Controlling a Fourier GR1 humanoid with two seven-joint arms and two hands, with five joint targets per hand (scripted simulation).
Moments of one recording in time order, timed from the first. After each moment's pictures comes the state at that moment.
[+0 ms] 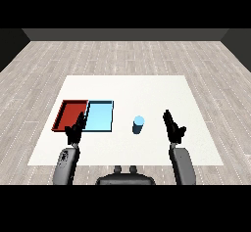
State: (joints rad) left arm 0.01 0.11 0.01 -1.54 0.03 0.03 0.03; right arm 0.01 -0.08 0.01 -1.60 -0.03 -0.02 0.01
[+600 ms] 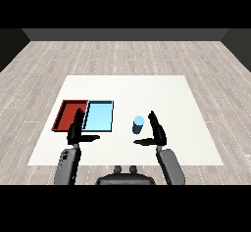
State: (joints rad) left arm 0.02 0.06 0.02 -1.60 0.05 0.00 -0.23; right arm 0.01 -0.01 0.23 -1.57 -0.02 -0.10 -0.19
